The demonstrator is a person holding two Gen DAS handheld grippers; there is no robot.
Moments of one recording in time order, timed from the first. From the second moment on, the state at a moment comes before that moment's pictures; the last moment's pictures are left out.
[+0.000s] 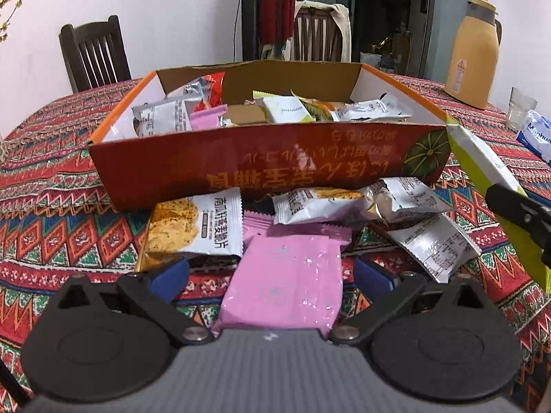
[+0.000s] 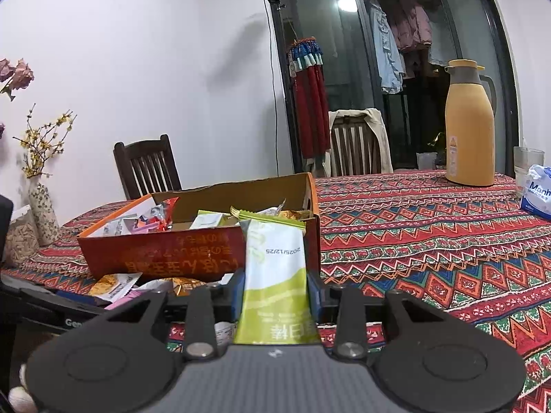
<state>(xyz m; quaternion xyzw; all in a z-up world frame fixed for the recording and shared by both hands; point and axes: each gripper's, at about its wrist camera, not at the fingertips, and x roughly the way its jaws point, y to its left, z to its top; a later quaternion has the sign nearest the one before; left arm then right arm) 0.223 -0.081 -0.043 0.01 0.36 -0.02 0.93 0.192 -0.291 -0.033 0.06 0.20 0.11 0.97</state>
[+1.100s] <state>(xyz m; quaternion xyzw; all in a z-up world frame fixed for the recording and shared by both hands) 0.197 -0.085 -0.034 0.01 0.30 -0.03 0.95 0.186 -0.292 -0.030 0.06 0.19 0.11 0.97</state>
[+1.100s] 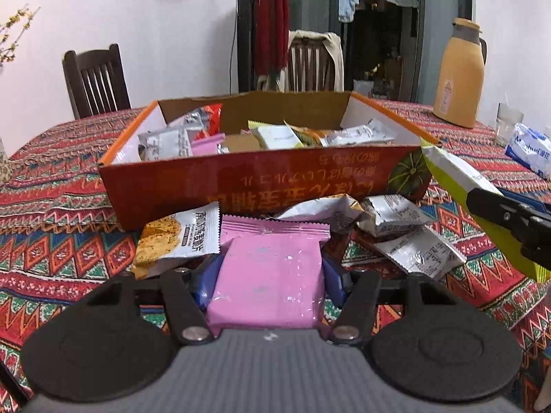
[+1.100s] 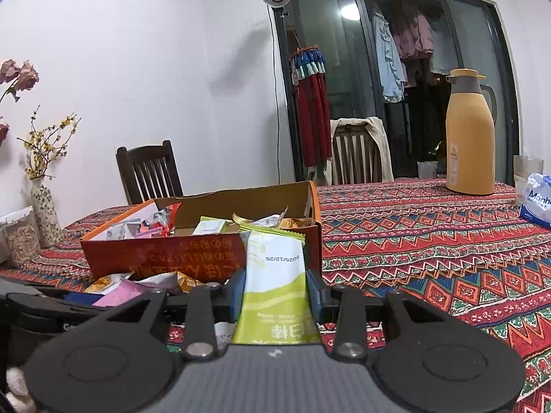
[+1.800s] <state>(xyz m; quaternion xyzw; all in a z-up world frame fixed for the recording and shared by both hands) 0.168 -0.069 0.018 -0.01 0.22 -0.04 0.97 0.177 -0.271 -0.011 0.03 0.15 0.12 0.98</state>
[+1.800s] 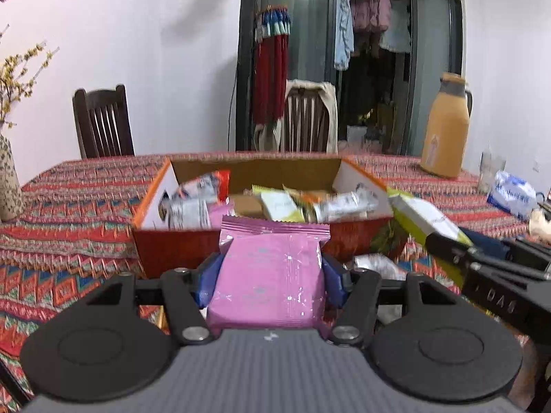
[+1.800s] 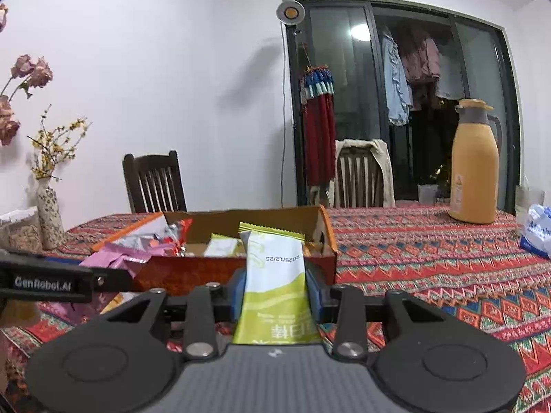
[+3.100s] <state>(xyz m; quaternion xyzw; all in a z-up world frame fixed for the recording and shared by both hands) 0.320 -0.044 0.058 -0.06 0.19 0.02 0.98 0.332 -0.234 0.022 0.05 0.14 0.12 0.98</state>
